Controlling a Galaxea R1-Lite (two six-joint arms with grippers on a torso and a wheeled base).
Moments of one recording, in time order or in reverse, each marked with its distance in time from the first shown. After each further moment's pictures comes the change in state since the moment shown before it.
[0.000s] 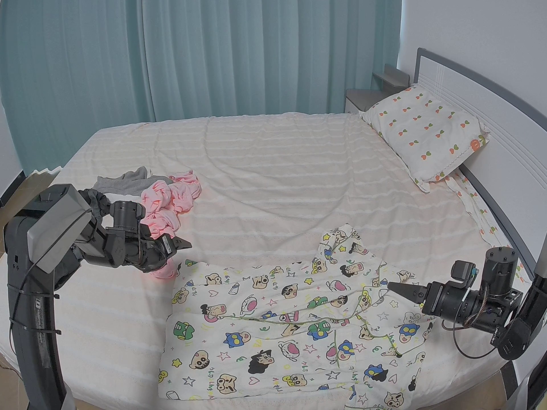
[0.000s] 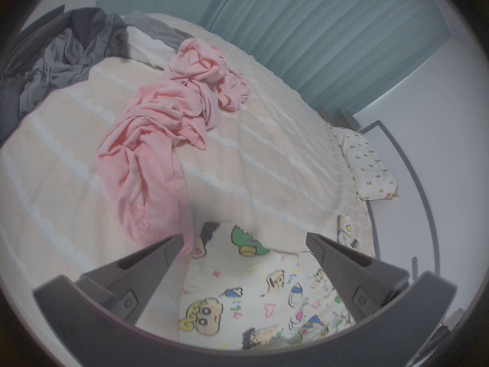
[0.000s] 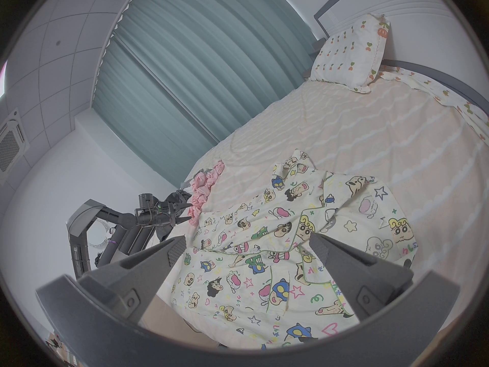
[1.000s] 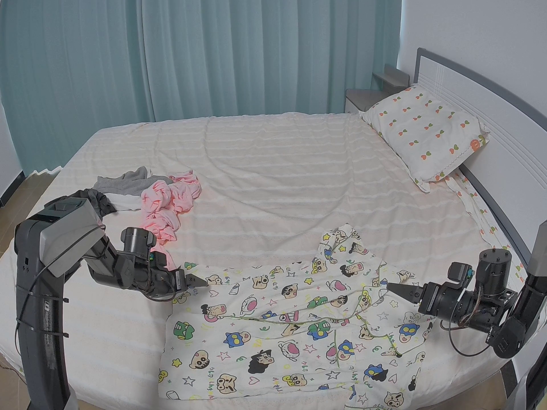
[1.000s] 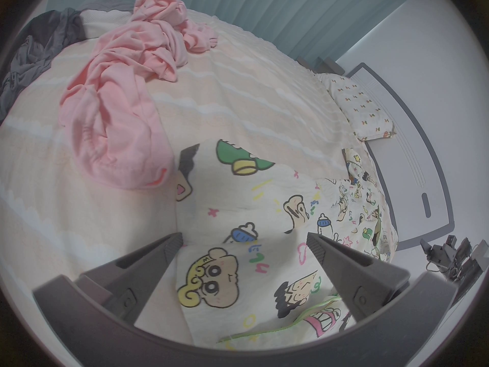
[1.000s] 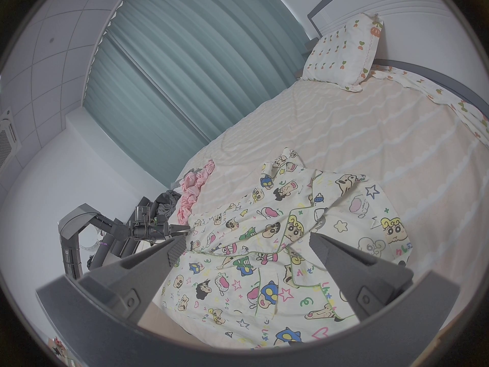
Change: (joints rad) left arm -0.043 0.068 0.103 0.003 -0.059 0.273; right arm -0.010 0.046 -0.022 0.000 -0.036 -0.009
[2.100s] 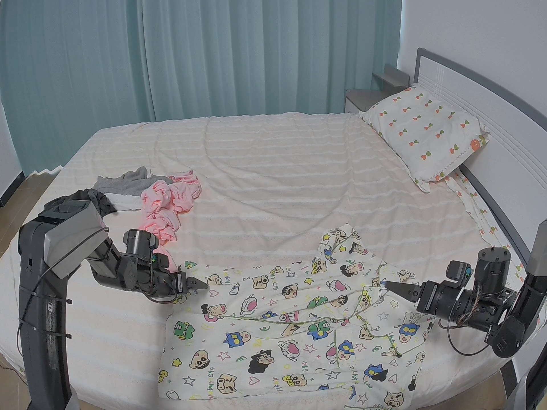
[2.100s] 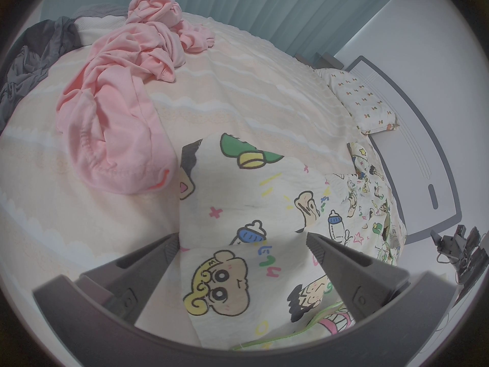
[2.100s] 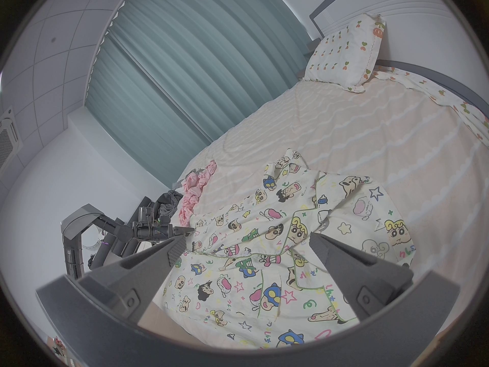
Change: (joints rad) left arm -0.022 0.027 -0.015 -0.009 0.030 0.040; right arm 0.008 0.001 -0.013 0.001 0.000 0.001
